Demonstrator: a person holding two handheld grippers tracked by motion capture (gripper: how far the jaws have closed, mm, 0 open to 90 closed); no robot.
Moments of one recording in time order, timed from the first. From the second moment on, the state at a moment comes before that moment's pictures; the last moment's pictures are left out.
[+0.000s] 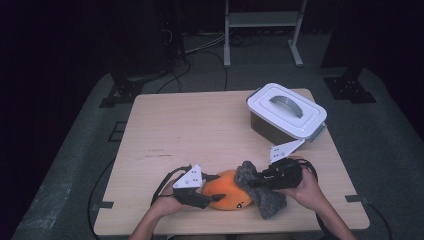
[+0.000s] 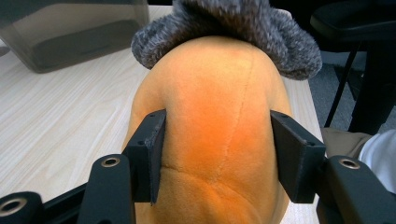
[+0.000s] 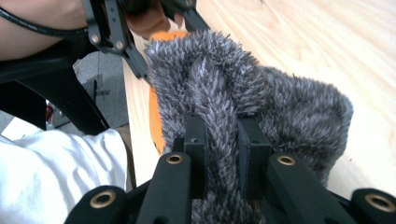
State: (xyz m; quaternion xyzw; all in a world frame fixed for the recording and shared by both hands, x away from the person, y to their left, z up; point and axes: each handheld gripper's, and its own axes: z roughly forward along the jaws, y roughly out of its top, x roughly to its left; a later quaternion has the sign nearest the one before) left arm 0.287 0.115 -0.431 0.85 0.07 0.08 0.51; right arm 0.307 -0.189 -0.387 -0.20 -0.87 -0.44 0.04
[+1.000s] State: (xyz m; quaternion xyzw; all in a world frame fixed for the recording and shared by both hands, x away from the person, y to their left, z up) left arm 0.285 0.108 -0.423 0.86 0.07 0.07 0.50; right arm 0.312 -0.181 -0.392 -0.20 -0.87 -0.44 0.08
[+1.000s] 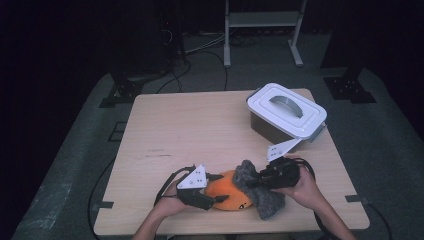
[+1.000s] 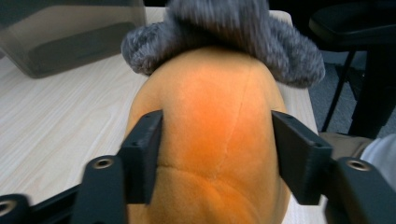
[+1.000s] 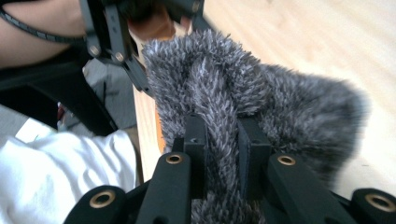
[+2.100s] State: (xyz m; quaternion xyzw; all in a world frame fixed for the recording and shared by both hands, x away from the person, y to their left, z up) left arm 0.289 0.090 -0.422 0.86 0.06 0.12 0.49; right arm 0.317 -0.162 -0.363 -0.18 -0.89 -0.42 0.02
